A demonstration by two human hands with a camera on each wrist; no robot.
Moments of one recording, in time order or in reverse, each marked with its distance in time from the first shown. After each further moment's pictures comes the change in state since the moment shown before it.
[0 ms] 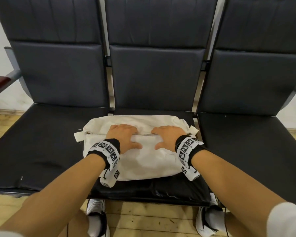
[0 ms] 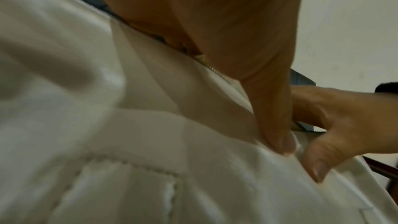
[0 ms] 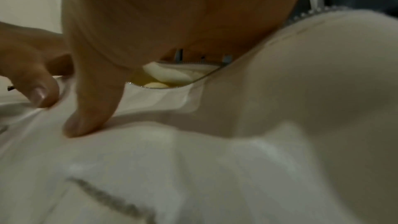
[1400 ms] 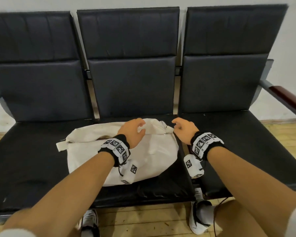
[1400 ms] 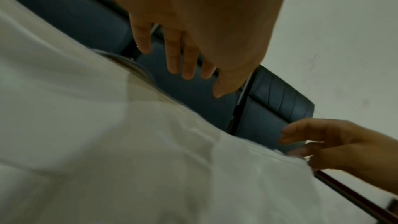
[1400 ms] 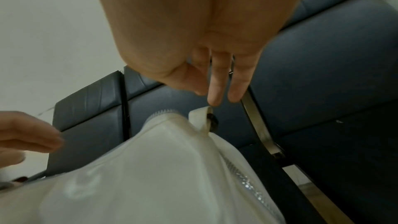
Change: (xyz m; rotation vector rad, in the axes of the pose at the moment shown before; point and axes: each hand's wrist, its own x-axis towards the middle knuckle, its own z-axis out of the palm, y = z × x) left_hand 0.015 0.098 -0.032 -0.483 0.148 0.042; right_hand -0.084 0.089 -0.021 0.623 0.260 0.435
